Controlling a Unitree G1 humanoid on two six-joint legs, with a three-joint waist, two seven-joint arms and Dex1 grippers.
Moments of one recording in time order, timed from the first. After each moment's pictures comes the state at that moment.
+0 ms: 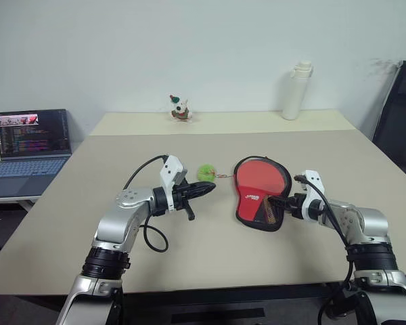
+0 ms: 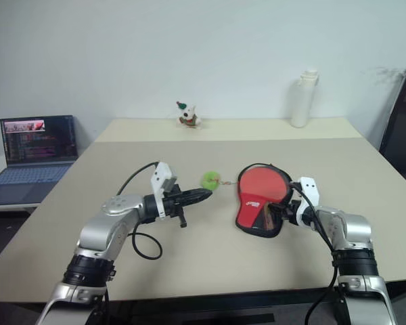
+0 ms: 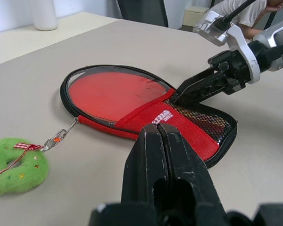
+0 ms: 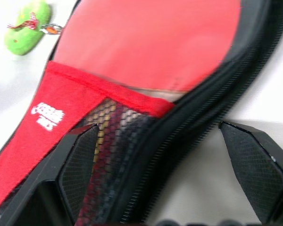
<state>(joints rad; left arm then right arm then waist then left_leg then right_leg) -0.60 0.45 -0.02 0.08 -0.33 0.45 -0.97 -0.64 -0.41 -0.16 0.23 0.45 1.02 0.41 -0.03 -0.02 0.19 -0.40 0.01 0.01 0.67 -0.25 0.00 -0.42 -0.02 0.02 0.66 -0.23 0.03</state>
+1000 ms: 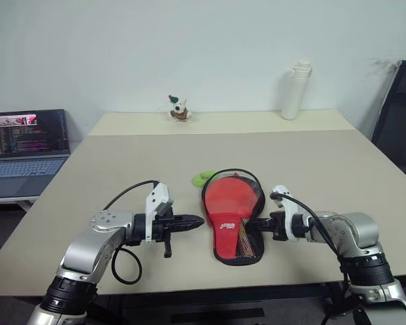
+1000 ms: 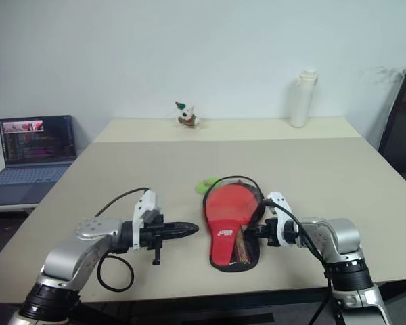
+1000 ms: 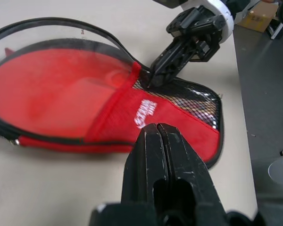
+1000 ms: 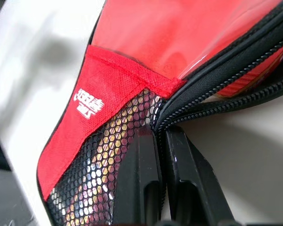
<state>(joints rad) -0.36 0.65 -0.04 -0.15 -0.43 0.53 -1.13 -0.55 -0.41 -0.01 -0.09 0.57 1.31 0.59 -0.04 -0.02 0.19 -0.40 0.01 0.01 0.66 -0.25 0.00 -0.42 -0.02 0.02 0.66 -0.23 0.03</state>
